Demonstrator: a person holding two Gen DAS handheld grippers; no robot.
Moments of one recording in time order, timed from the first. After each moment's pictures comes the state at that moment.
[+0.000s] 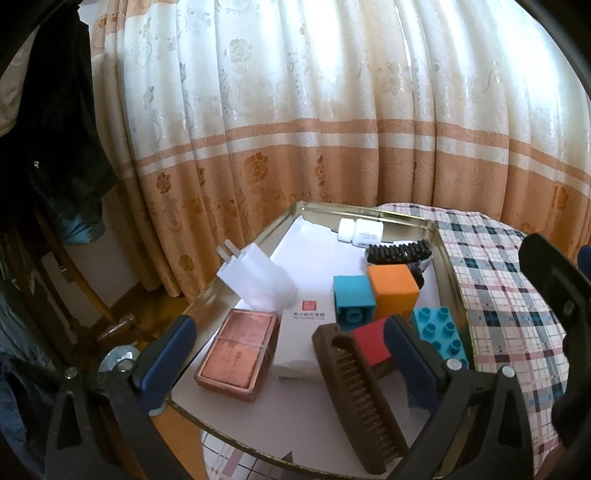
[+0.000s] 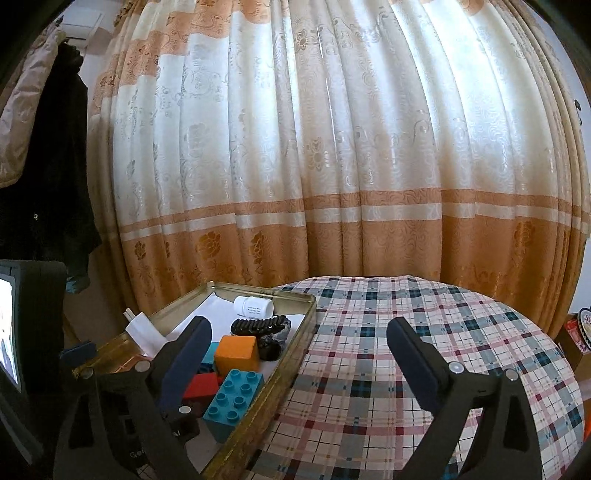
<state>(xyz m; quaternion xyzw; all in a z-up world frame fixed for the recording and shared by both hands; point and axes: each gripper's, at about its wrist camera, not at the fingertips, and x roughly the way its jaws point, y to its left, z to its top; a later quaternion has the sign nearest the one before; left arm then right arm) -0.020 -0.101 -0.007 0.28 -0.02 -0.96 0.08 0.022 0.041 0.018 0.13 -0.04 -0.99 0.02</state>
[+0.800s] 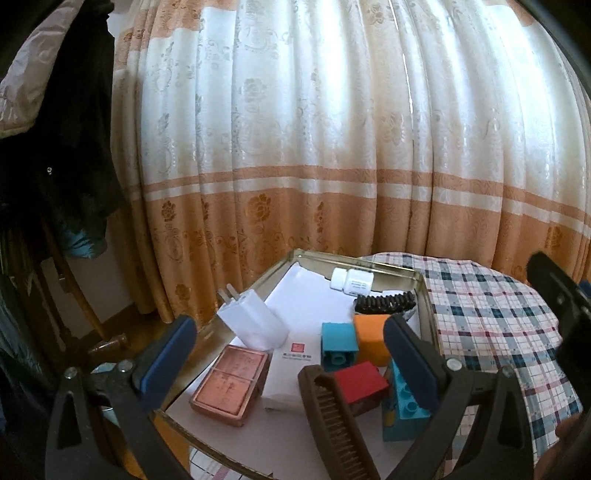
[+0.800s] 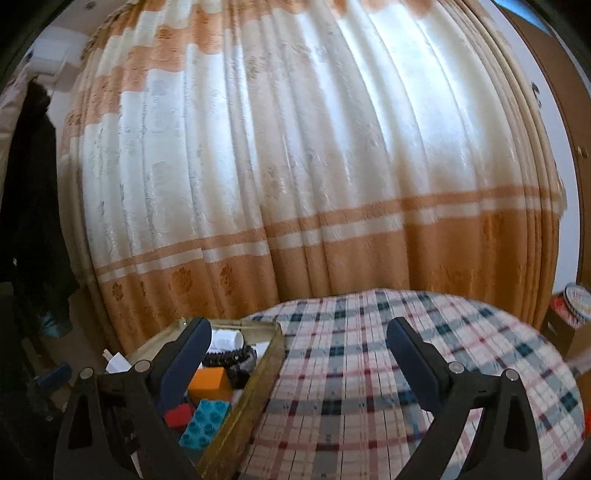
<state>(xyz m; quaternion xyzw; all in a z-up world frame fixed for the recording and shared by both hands) -0.007 -0.098 0.010 0.19 0.01 -0.98 0.08 0.028 0.066 0.025 0.08 -0.08 -0.99 -0.04</state>
